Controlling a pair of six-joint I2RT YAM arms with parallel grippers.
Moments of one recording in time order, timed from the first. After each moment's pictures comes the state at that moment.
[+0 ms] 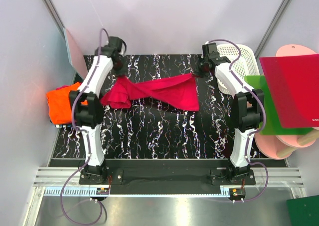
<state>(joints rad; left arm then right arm) -0.17 2.12 2.07 -1.05 -0.07 -0.32 0.24 2.03 1.79 -0.59 -0.09 0.52</state>
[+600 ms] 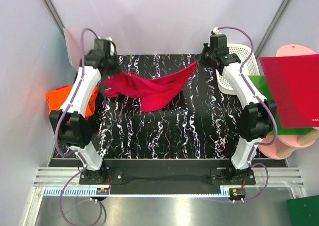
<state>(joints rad) -0.15 1.73 1.78 -0.81 0.01 -0.35 0.24 1.85 1.78 -0.50 -0.03 0.50</state>
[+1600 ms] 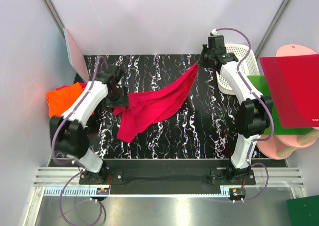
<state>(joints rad) -0.26 1.55 1.39 -1.14 -0.08 -0.40 0.23 1.91 1.81 -0.52 0.01 0.48</state>
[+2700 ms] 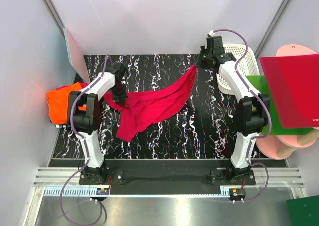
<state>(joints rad) -0.18 1.96 1.51 -0.96 -0.03 -0.35 0.23 1.95 1.83 -0.52 -0.05 0.48</state>
